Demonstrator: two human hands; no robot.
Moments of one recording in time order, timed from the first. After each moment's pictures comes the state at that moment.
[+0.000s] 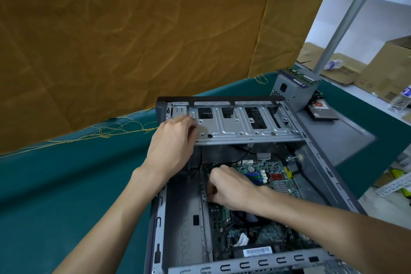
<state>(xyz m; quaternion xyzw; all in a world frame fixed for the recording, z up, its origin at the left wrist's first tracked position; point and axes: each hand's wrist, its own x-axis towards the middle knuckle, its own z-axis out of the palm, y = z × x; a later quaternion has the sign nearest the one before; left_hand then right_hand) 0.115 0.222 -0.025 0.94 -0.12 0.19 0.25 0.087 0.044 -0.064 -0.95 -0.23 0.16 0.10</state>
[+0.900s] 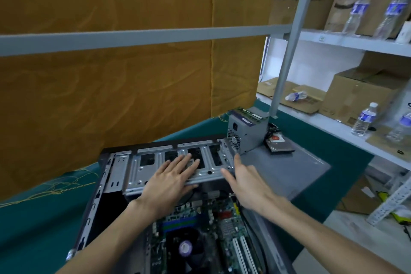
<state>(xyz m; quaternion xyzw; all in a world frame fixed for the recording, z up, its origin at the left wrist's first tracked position) 0.170 0.113 -0.049 0.96 -0.26 0.05 -0.01 0.146 -0.132 -0.022 -0.97 -0.03 -0.01 0.22</state>
